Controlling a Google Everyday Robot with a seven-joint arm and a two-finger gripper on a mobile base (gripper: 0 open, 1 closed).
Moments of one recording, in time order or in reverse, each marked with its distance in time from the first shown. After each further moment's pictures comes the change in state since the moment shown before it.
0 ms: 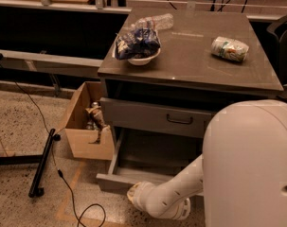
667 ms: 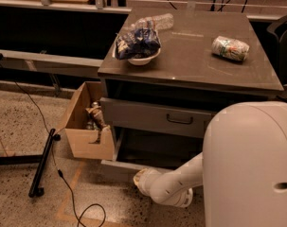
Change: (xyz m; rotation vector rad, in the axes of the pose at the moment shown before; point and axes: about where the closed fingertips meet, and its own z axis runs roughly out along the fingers) arm -0.004 -0.063 0.010 0.109 -0.017 0.012
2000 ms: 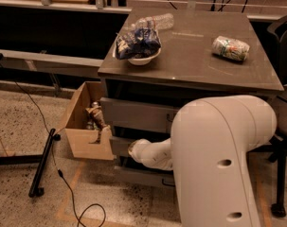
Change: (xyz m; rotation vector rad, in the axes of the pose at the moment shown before) arm -0.072 -0.094 0.073 0.078 -0.059 -0.124
